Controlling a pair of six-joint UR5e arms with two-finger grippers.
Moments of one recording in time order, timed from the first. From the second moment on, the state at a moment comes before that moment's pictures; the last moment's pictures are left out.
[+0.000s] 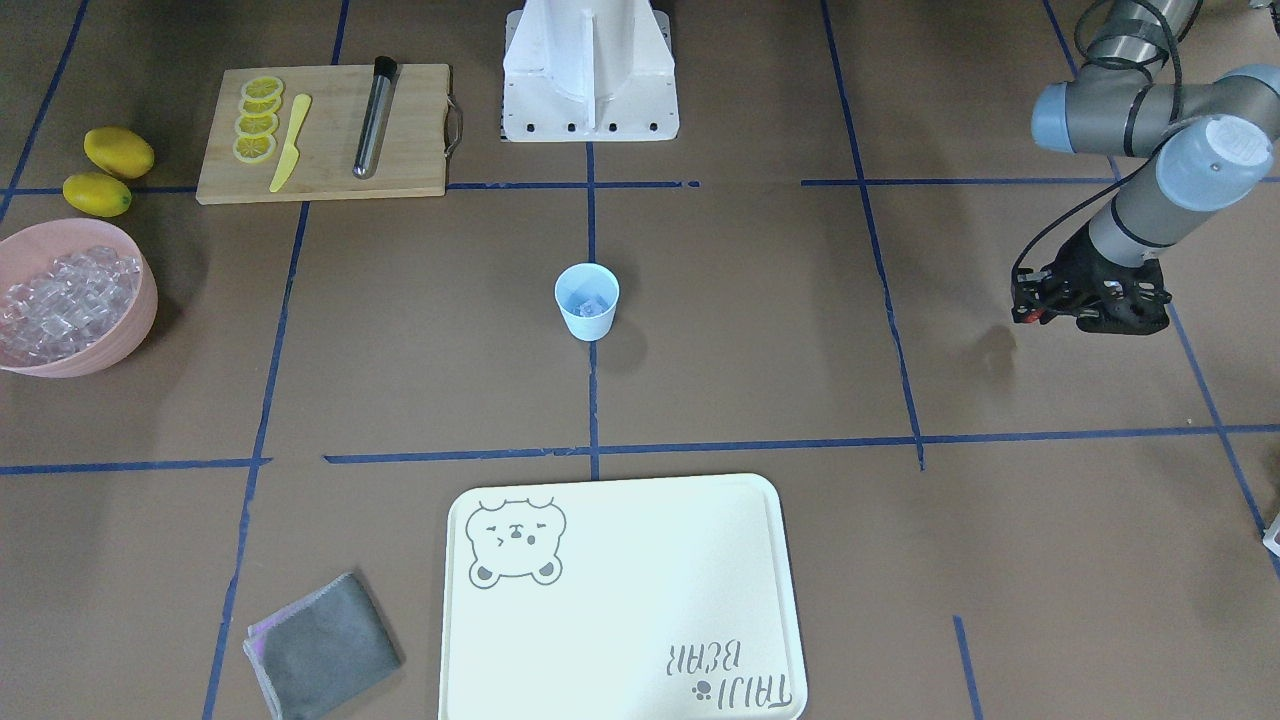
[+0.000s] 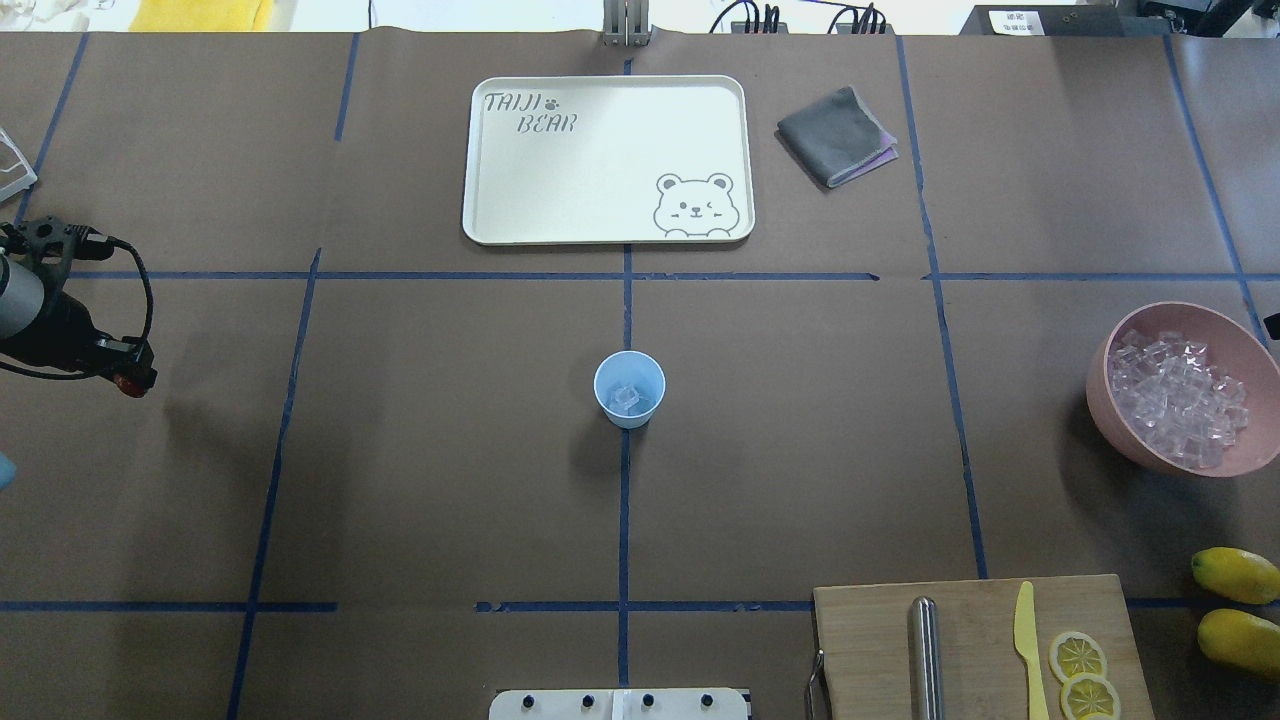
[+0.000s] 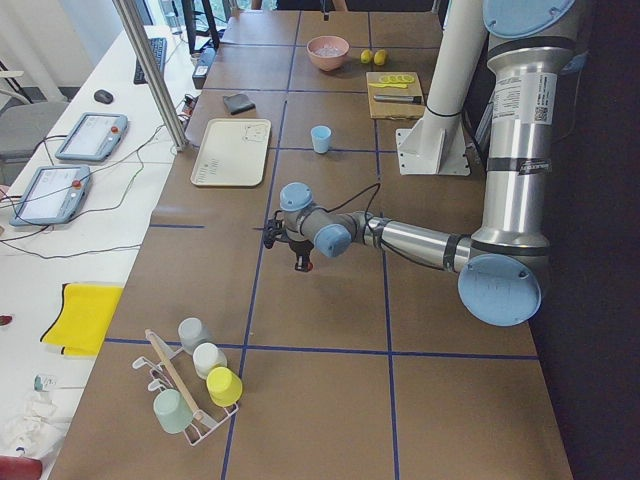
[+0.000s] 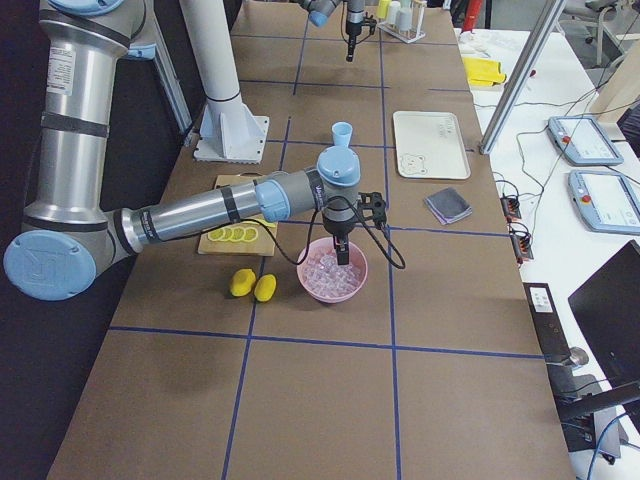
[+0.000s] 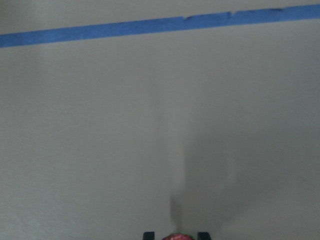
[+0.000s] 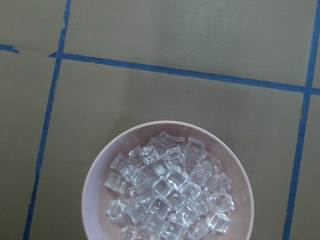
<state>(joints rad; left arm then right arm) -0.94 -1.58 -1.71 -1.99 -2.21 -0.75 1.32 -1.74 2.02 -1.51 2.36 0.27</state>
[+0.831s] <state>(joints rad) -0.69 -1.99 -1.80 -1.98 -2.17 -1.49 1.32 -1.74 2.03 -1.50 2.37 0.29</state>
